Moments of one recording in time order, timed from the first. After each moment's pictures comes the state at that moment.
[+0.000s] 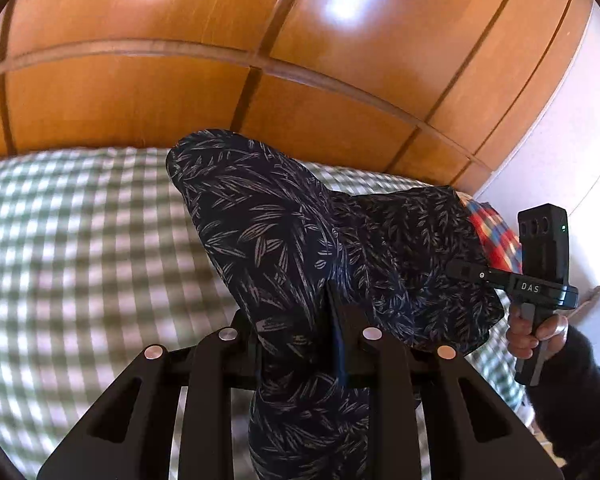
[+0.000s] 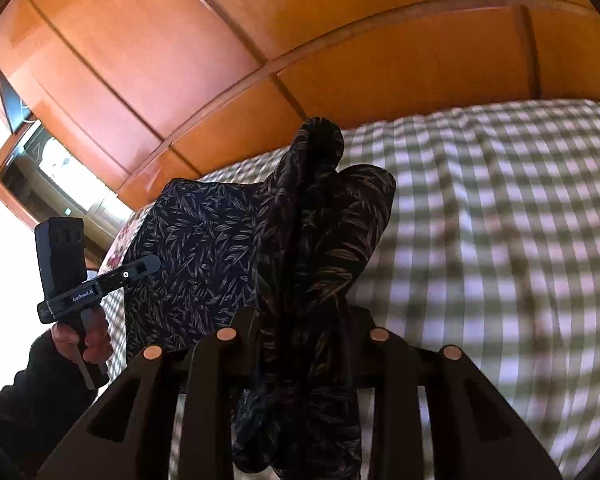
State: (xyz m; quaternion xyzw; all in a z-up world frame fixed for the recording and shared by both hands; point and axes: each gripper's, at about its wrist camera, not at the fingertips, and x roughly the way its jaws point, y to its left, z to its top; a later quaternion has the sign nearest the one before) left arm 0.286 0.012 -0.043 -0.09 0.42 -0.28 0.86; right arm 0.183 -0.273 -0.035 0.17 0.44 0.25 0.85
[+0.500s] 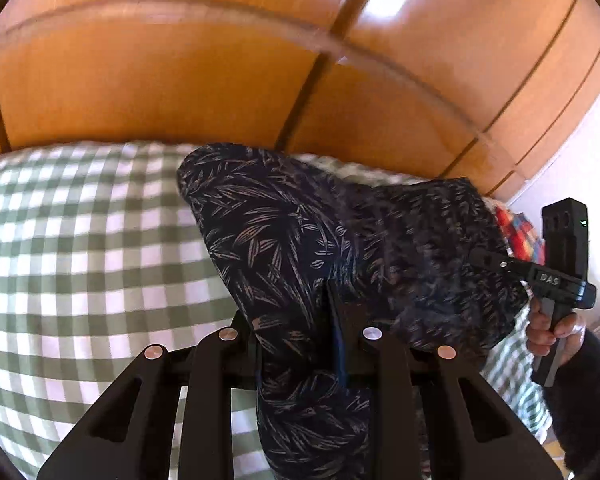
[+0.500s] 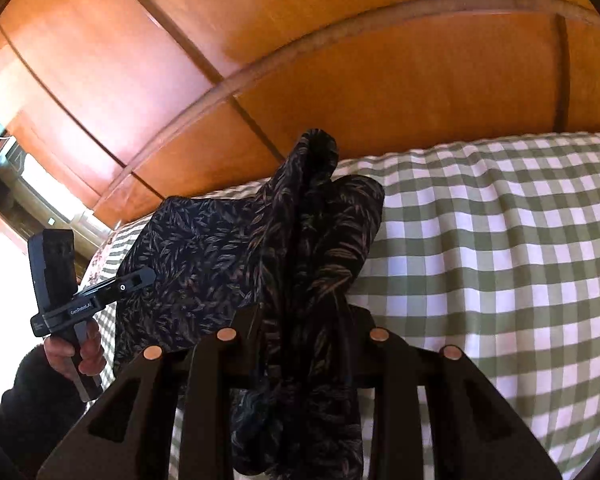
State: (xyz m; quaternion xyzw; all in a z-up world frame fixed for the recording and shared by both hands) left arm 0.364 0.033 -0.083 -0.09 0.46 -0.24 0.85; right arm 0.275 -0.269 -0.058 0.17 0.45 0.22 0.85
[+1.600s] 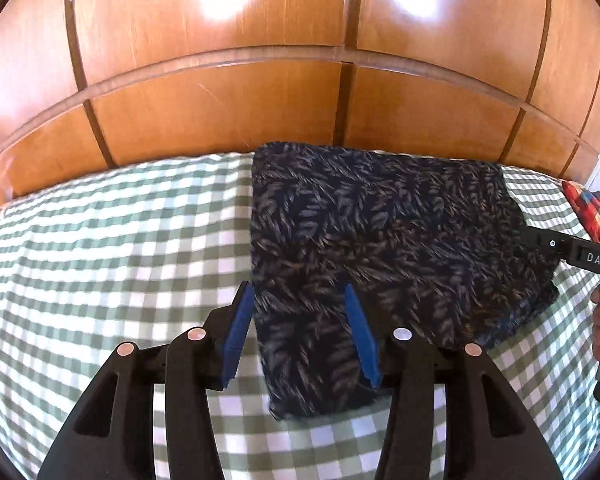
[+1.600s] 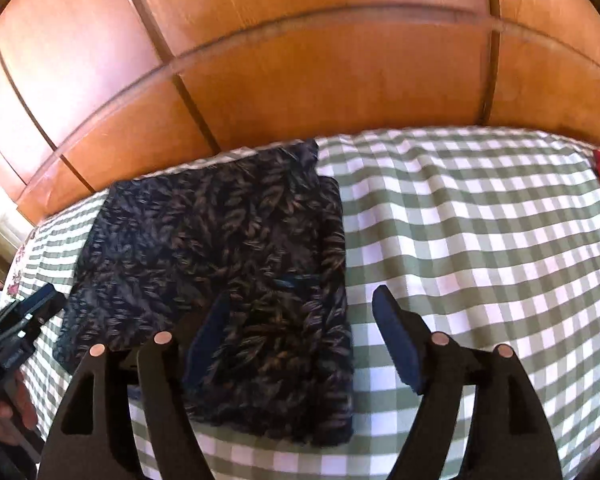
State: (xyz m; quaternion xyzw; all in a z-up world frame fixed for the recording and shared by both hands) left arm 0.259 -0.001 -0.054 0.02 0.41 -0.07 0.91; right arm 0.217 -0.249 -0.052 0.09 0.45 0.07 0.89
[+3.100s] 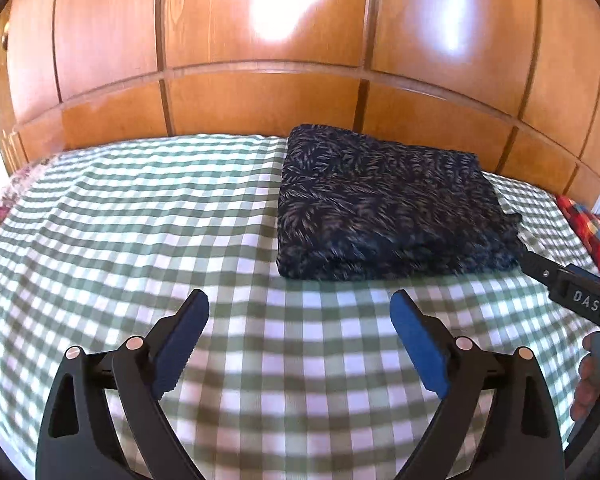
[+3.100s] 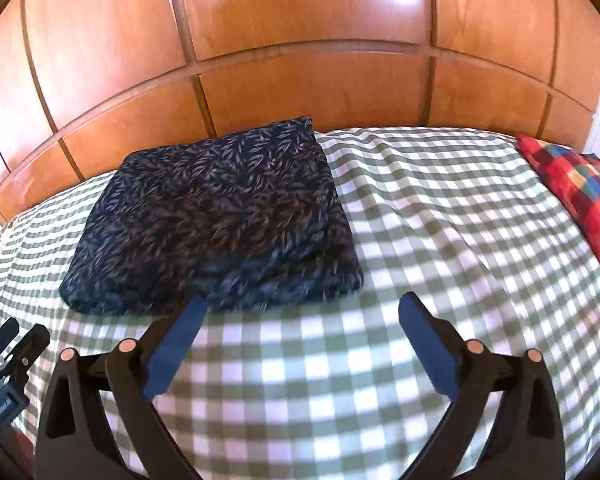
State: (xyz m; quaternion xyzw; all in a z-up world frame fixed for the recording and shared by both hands) left arm 0.126 -0.006 -0.053 -0.01 0.36 -0.01 0.93; right arm 0.085 -0.211 -0.045 0.05 0.39 -0.02 0.92
